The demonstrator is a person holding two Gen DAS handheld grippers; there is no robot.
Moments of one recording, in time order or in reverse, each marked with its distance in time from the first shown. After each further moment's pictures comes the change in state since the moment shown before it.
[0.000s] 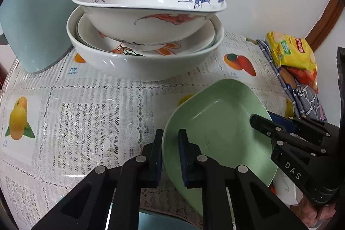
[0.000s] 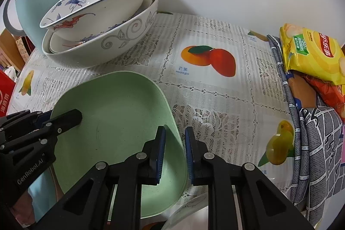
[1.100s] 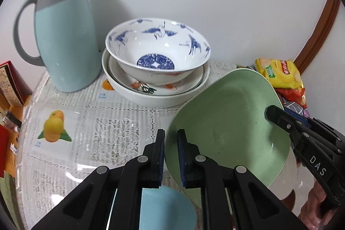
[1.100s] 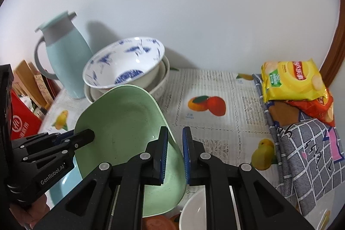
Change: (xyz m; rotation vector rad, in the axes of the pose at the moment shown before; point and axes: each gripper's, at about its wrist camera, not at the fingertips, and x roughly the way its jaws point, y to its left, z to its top) left arm -0.088 -0.005 0.004 -0.010 -0.135 0.033; right arm -0.110 0.007 0.001 0.077 -0.260 0.066
